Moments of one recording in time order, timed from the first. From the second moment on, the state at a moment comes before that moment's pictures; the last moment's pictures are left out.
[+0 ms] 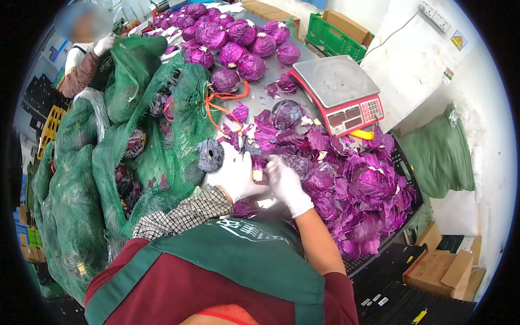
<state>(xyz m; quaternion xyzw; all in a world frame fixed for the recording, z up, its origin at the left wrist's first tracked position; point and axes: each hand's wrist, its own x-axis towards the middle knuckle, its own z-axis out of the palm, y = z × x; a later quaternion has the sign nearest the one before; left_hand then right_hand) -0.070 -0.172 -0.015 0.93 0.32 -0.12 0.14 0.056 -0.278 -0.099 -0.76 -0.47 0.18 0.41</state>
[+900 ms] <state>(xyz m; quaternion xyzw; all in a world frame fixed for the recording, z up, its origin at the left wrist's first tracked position) -0.110 -0.113 -0.090 0.56 0.36 0.01 0.74 0.030 -0.277 -0.085 -0.70 -0.58 0.12 0.39</state>
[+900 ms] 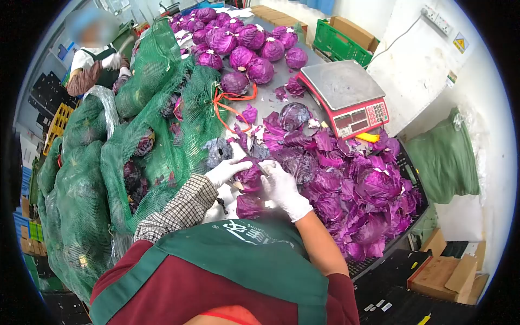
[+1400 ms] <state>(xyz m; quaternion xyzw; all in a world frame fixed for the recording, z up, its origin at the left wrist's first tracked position) -0.105 -0.106 -0.099 0.65 0.32 0.00 0.68 0.058 -0.261 -0.080 -0.63 -0.67 0.18 0.35</state>
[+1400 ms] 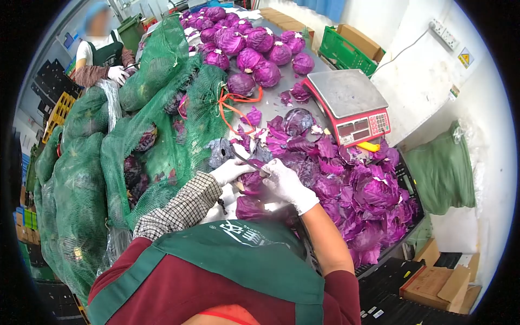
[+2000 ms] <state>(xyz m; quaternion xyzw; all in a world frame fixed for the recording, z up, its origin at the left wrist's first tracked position) -0.153 -0.111 -0.086 0.18 0.08 0.13 0.97 0.044 -0.298 0.006 -0.57 -0.40 0.36 0.61</state>
